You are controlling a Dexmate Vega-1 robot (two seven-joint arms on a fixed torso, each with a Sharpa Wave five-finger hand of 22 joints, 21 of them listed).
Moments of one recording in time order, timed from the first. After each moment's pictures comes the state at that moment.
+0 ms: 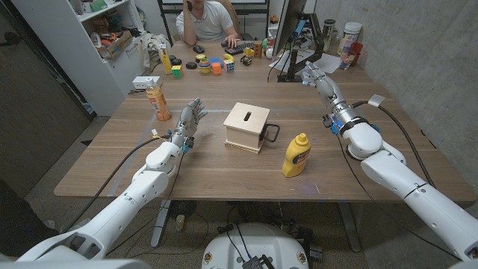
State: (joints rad) left arm 0.89 0.52 0.37 -1.33 -0.66 -0.30 -0.04; left_hand 0.03 0.07 0.57 0.18 0.28 -0.17 -0.01 0.18 0.18 -0.17 -0.03 0.19 0.18 -0.17 -0.03 0.36 0.20 -0.17 -0.03 0.69 0.17; right arm -0.96 -0.72 -0.33 -1.79 0.28 0.24 -0.16; right_hand 0.12 0.05 0.26 0.09 0.29 -0.05 -0.04 0.19 0.19 -0.03 0.03 0.20 0.19 -0.07 0.09 0.28 0.18 -0.12 0.11 0.79 0.16
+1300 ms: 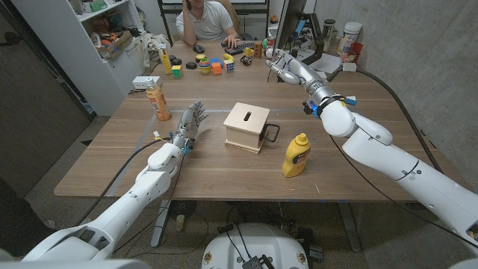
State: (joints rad) left arm 0.84 0.47 0.39 -1.20 -0.68 -0.33 -0.10; left_hand 0.03 0.07 0.58 0.19 0.28 -0.17 -0.01 0.18 0.18 -0.17 -0.03 0.19 0.18 -0.17 -0.02 0.37 0.20 -0.17 -0.03 0.67 0.17; right arm -0.77 -0.79 -0.58 -2.16 -0.32 -0.41 -0.18; right_hand 0.16 0.03 0.25 0.05 0.29 -0.05 -0.04 0.19 0.19 -0.04 0.03 0.20 0.19 -0.06 0.09 0.26 0.18 -0.06 0.18 0.75 0.16
